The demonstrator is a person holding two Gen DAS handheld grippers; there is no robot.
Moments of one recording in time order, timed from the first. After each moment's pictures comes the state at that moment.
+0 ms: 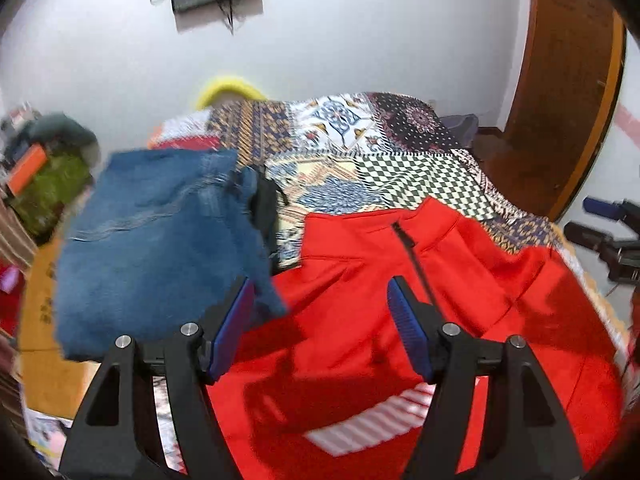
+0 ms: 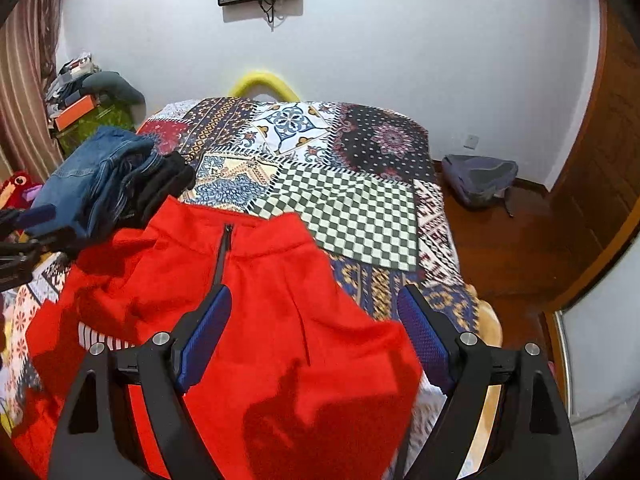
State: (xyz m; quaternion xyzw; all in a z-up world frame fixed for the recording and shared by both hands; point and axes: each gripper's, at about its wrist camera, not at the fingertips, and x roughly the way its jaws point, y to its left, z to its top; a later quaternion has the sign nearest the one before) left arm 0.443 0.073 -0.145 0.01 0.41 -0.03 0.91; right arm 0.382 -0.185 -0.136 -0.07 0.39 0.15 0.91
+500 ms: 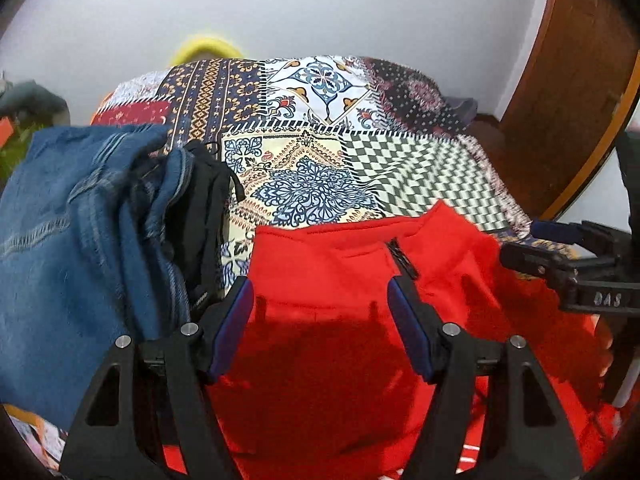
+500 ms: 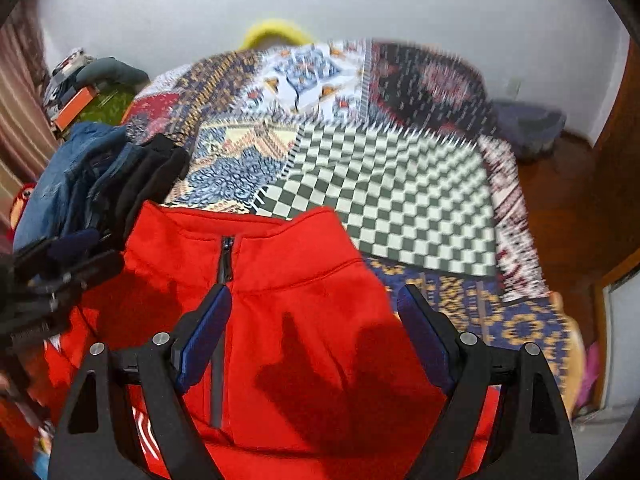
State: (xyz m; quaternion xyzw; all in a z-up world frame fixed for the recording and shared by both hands) left arm 0.538 0.047 -0.199 -0.01 0.46 -0.04 0.89; right arm 0.494 -0.163 -0.202 0.00 0.50 0.19 0.84
